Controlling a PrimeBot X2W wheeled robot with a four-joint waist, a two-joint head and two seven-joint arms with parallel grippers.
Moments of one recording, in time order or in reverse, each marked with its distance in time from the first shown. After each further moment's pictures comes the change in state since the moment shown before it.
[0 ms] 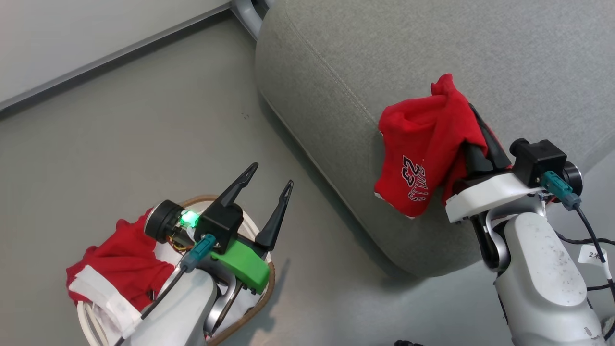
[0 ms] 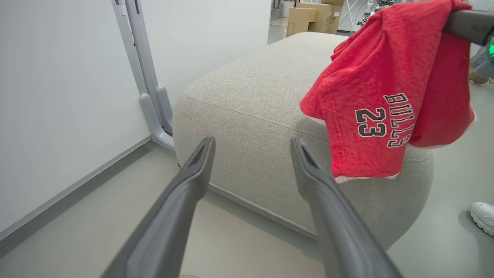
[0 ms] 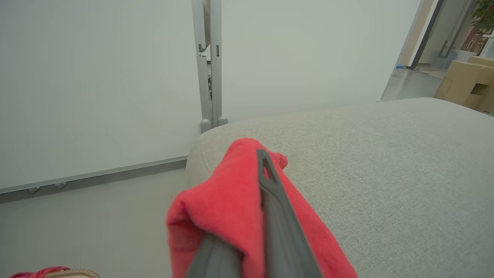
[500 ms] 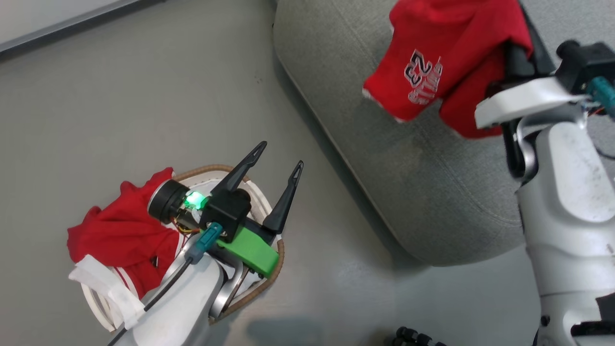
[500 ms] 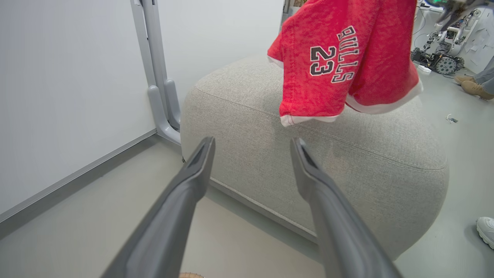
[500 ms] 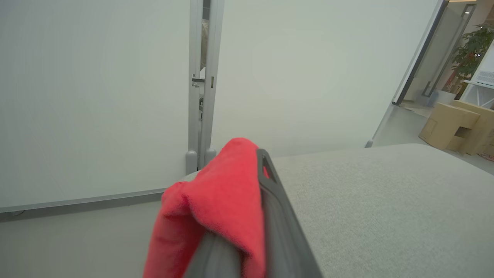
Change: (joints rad) left arm -0.042 -0.005 -0.013 -0.062 0.018 0.016 0.009; right arm -0.284 0.000 -0.122 0.093 -0.098 0.000 0.000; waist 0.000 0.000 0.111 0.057
